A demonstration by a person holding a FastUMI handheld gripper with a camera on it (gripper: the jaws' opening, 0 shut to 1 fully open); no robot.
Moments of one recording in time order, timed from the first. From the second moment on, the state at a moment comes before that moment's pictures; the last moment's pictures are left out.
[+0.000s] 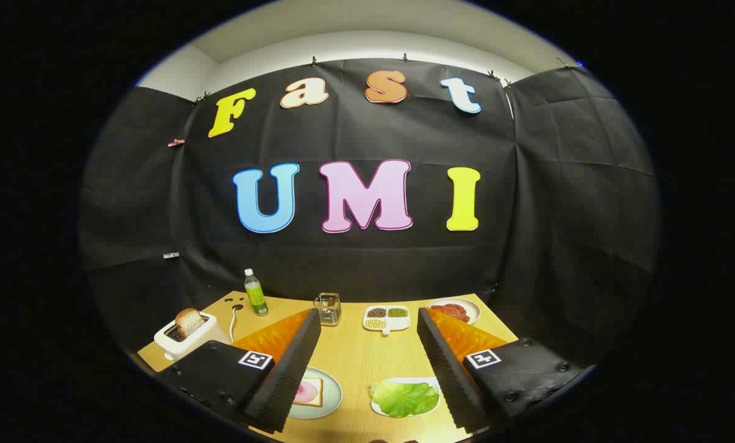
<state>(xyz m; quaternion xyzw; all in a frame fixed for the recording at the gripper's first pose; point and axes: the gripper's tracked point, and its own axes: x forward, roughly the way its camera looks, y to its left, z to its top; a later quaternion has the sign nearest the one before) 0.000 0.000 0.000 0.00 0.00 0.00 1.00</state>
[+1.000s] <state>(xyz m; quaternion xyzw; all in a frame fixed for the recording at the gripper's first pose) 0.023 -0.005 -0.024 0.01 0.04 0.01 1.00</state>
